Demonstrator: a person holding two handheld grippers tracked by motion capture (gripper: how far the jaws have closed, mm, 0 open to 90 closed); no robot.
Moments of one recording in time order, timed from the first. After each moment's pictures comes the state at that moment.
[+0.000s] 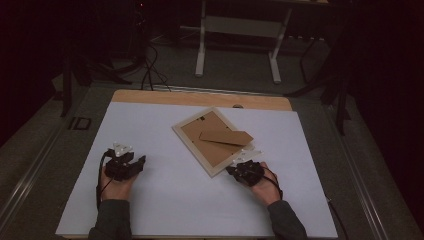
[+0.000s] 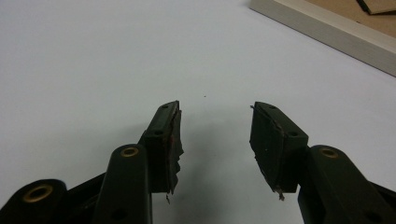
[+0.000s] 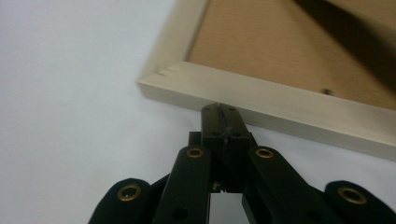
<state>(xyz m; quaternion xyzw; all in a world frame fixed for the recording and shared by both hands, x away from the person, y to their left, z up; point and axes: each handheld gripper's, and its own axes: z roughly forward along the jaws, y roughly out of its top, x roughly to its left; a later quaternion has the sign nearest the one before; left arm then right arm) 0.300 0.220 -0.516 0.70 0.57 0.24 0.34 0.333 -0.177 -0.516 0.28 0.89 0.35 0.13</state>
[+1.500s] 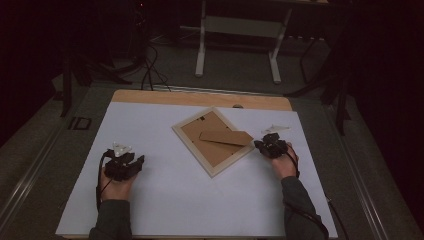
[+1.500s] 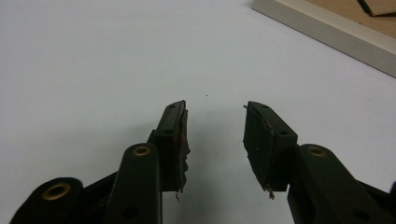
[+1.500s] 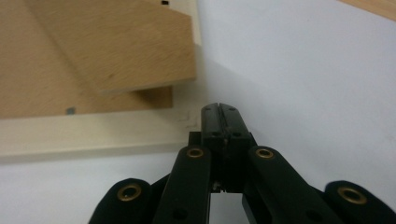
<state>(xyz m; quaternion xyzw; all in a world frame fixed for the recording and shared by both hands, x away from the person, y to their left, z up) 0.299 0.220 -0.516 0.70 0.58 0.24 0.34 0.416 -0.252 -0.507 0.43 0.82 0.33 0.19</state>
